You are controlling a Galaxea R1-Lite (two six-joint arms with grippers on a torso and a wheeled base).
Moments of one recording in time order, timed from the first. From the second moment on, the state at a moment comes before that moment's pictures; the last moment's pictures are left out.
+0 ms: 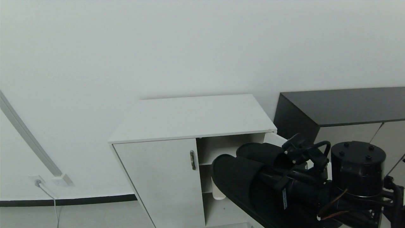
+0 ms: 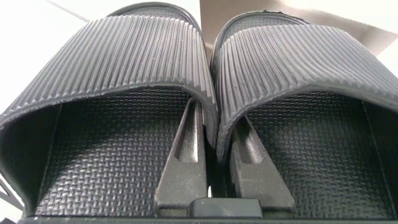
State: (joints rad) left arm 0.00 0.00 0.00 0.00 -0.02 0.00; right arm 0.77 1.62 -0.50 -0.84 -0.05 0.05
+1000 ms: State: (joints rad) left arm 0.00 0.00 0.00 0.00 -0.02 0.00; right arm 0.77 1.63 -0.49 -0.86 -0.05 0.05
